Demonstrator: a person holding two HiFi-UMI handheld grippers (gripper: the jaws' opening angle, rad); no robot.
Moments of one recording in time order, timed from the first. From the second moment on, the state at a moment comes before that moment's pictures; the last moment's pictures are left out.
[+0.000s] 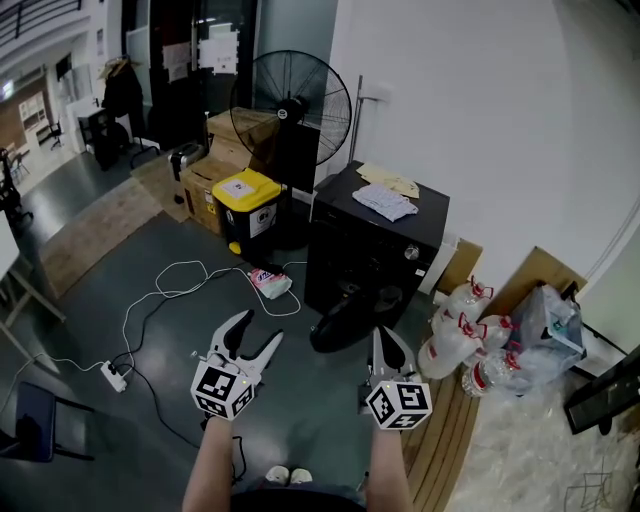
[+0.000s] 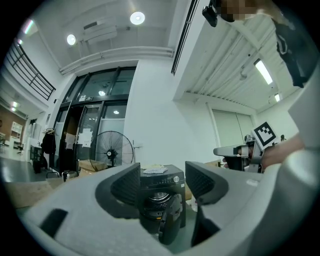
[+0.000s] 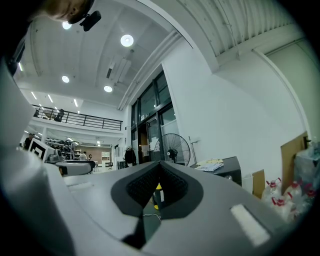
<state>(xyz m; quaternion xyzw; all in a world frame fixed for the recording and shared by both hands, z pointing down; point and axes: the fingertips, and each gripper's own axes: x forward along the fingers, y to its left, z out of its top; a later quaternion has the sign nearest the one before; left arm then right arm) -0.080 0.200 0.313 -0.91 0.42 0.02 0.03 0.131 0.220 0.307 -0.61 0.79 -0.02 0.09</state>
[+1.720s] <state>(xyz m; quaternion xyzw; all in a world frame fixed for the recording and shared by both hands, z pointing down) -0.151 -0.343 0.382 -0.95 0.30 -0.01 0.00 0.096 -0.266 0.372 -0.73 0.68 -0.05 0.07</state>
